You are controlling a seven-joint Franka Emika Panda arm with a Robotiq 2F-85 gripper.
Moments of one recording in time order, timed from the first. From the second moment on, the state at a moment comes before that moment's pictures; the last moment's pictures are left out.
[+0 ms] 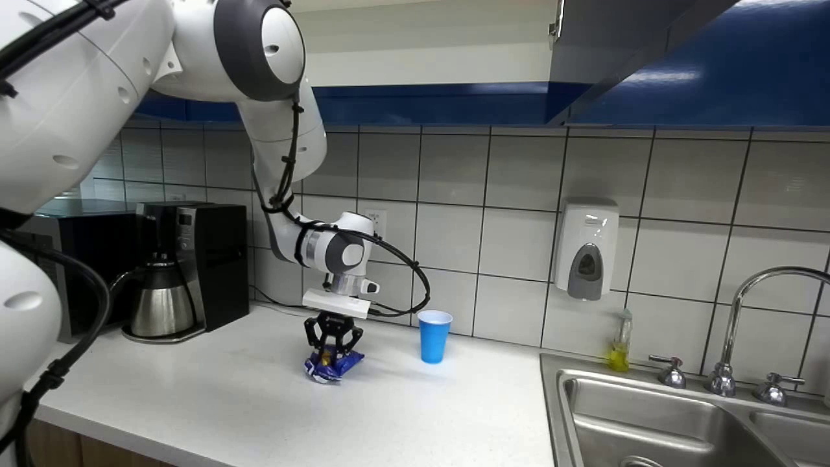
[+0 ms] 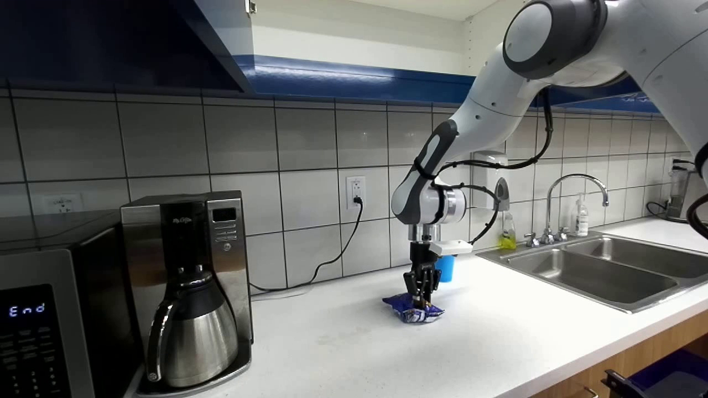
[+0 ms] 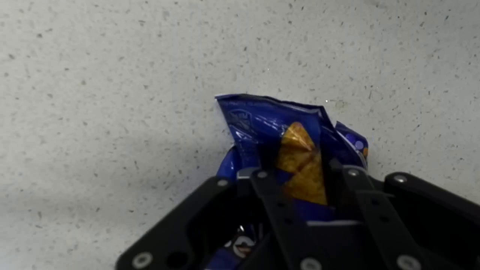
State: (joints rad) arm -0.06 0.58 0.07 -1.97 0.13 2.41 -0.45
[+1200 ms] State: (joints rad) arm -0.08 0.57 0.08 -1.94 0.13 2.41 -0.45
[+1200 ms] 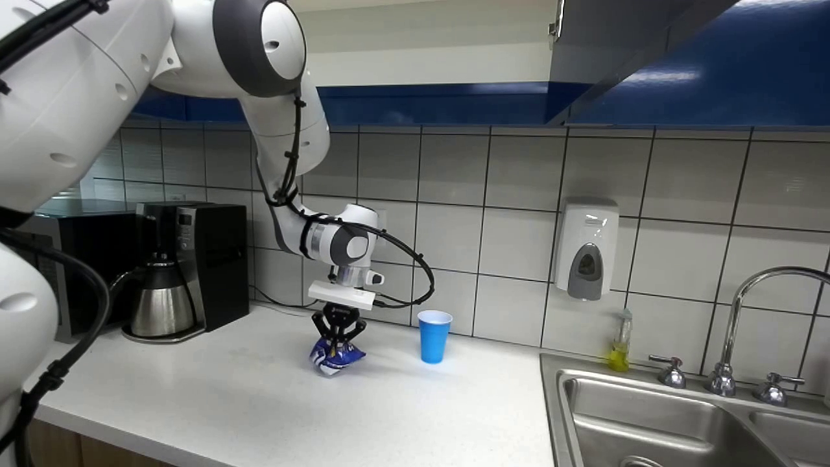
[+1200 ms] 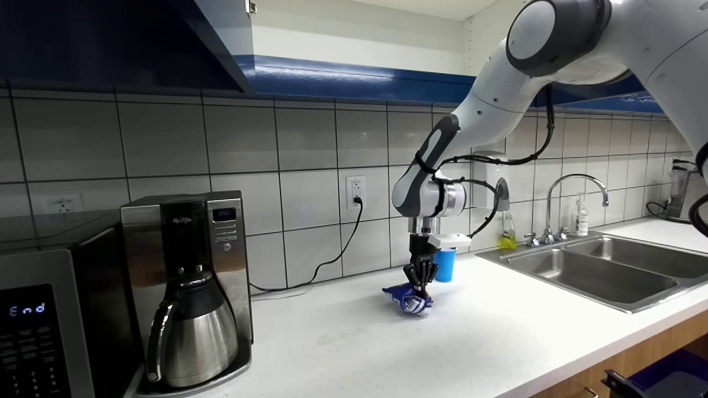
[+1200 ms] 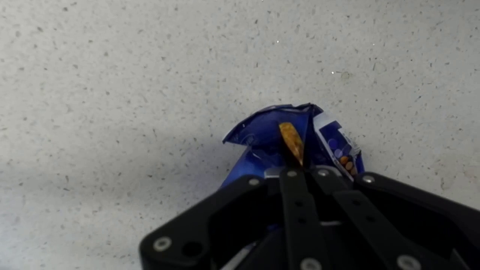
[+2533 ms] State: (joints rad) arm -0.12 0.27 0.07 -2.19 0.15 2.41 -0.45
